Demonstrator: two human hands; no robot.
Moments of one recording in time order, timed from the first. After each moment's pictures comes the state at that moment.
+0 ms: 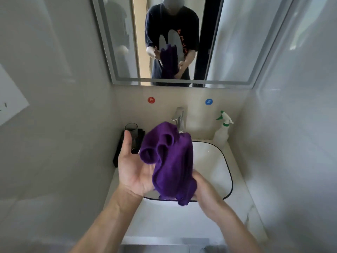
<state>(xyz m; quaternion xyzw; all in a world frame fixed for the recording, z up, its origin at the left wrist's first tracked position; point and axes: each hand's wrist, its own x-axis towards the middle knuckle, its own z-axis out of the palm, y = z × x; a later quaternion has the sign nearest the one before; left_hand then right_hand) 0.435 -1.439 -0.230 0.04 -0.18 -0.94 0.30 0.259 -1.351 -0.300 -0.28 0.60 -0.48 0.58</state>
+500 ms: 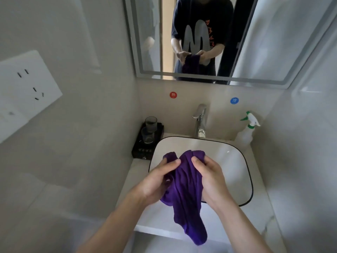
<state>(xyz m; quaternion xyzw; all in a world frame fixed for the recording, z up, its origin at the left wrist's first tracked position) 0.445 -1.434 -0.274 0.39 -0.40 -0.79 0.26 0.291 -1.386 -0.268 -0.28 0.51 -0.62 0.53</state>
